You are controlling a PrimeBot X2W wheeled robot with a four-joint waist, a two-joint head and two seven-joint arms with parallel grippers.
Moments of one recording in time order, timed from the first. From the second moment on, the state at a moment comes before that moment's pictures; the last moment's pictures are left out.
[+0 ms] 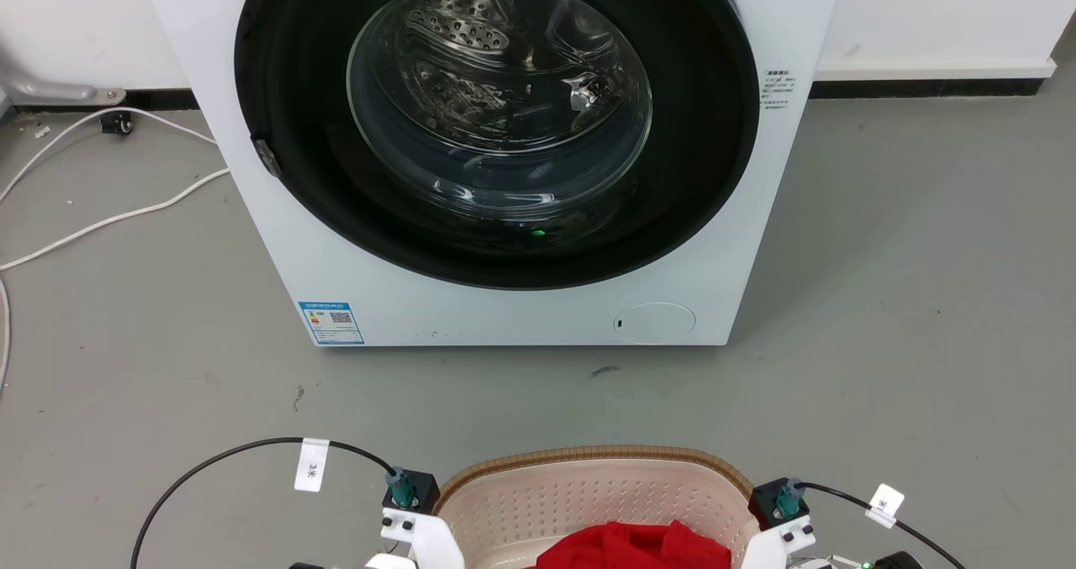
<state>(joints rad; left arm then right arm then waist) -0.54 0.10 -1.10 1.25 -1.03 -0.12 0.17 -0.47 -0.06 0.74 1.29 0.50 0.12 0.17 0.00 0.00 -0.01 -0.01</state>
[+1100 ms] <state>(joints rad) -0.55 0.10 -1.16 1.26 -1.09 -0.12 0.16 -0.47 -0.06 0.74 1.29 0.50 0.12 0.17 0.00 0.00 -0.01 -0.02</state>
